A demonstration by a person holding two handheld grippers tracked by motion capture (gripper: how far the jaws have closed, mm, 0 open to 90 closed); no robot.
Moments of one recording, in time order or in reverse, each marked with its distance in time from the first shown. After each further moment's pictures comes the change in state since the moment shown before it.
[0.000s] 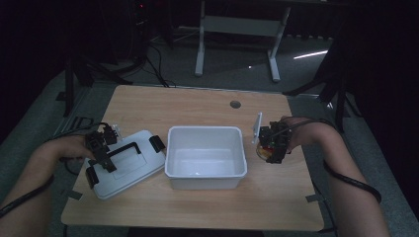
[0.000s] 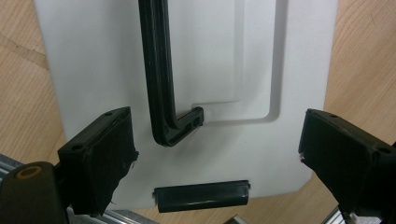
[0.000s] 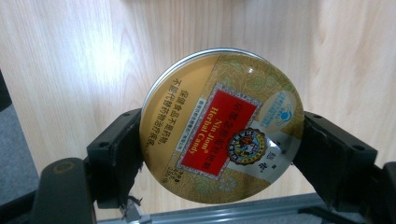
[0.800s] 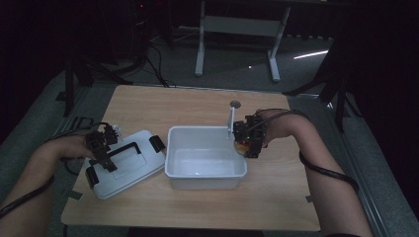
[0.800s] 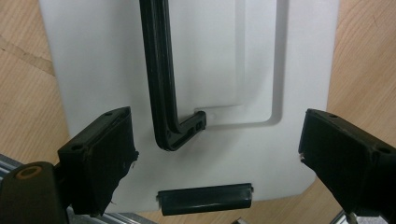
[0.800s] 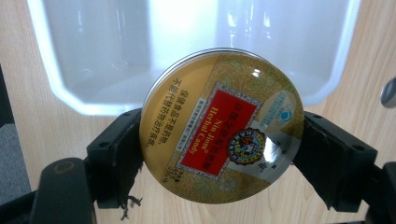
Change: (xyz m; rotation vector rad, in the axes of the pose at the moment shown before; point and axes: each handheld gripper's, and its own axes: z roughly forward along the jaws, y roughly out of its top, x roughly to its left) left arm -0.001 0.001 0.000 -0.003 0.020 0.017; right arm -0.003 0.069 -0.013 -0.015 -0.016 -0.078
